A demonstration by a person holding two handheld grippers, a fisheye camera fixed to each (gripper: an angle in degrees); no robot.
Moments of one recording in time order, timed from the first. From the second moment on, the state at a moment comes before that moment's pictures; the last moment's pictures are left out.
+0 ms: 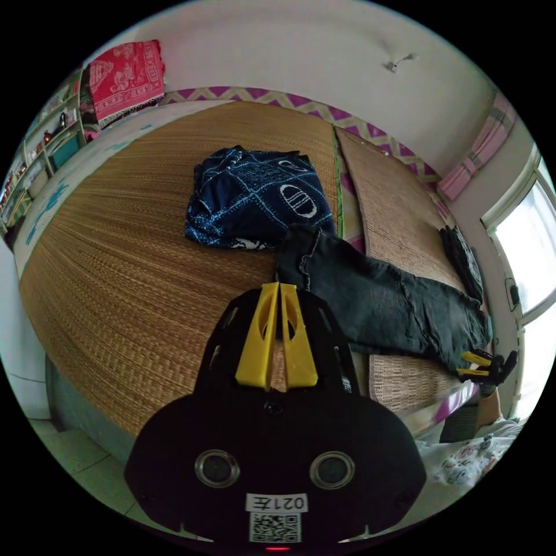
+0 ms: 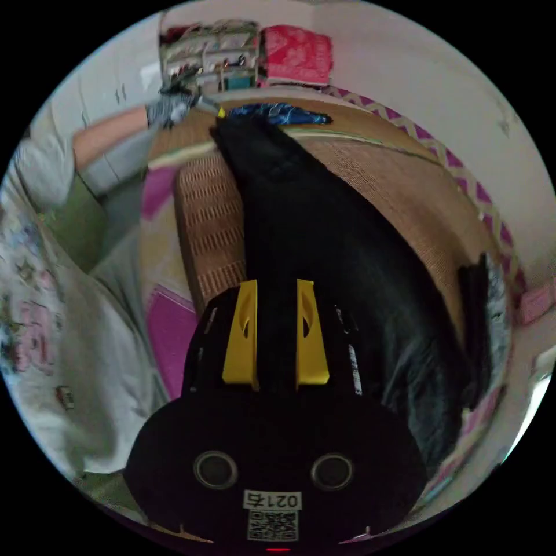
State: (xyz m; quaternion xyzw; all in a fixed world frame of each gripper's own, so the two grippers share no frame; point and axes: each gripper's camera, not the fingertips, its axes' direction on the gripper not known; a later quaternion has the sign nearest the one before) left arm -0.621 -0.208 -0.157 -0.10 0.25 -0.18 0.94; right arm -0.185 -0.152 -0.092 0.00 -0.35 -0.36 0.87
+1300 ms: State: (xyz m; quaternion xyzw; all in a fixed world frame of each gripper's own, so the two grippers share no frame) left arm -0.672 -0.236 -0.141 -0.10 0.29 -0.15 0.94; right arm -0.149 -0.167 -0.157 -0.05 -0.36 -0.28 0.89
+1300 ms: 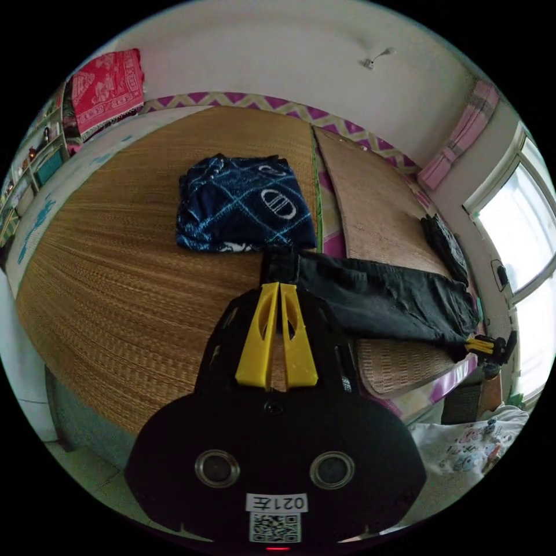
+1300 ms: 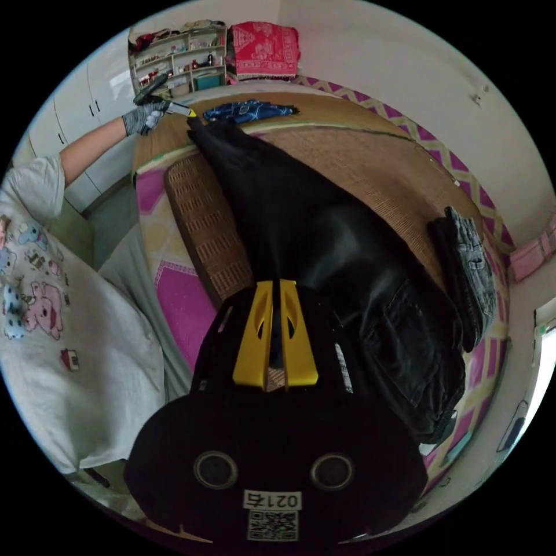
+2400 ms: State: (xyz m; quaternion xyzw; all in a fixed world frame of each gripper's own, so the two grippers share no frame) left arm -0.670 -0.229 -0.065 -0.11 0.32 -0.17 0.93; right arm -0.088 -0.119 -0.119 -0.05 -0.41 -0.15 0.90
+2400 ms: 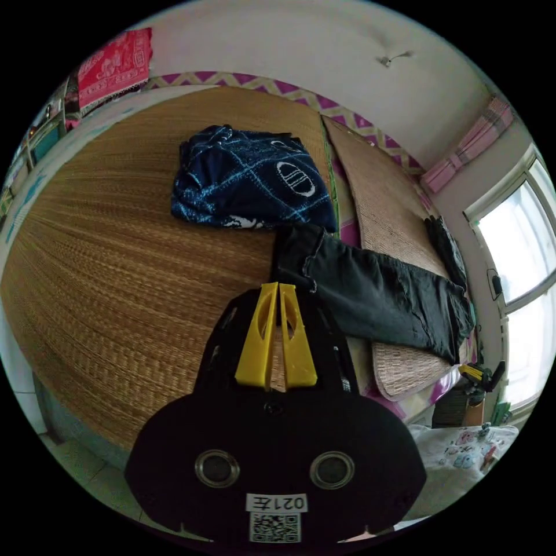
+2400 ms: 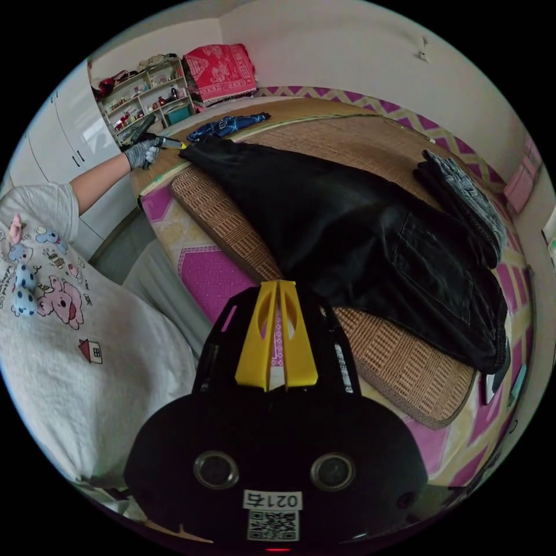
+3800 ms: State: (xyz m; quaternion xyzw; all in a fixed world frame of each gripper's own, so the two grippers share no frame) left arm -0.359 -0.286 -0.034 -0.02 0.38 0.23 0.90; right arm -0.311 -0.443 0.064 -0.02 -0.38 -0.43 0.82
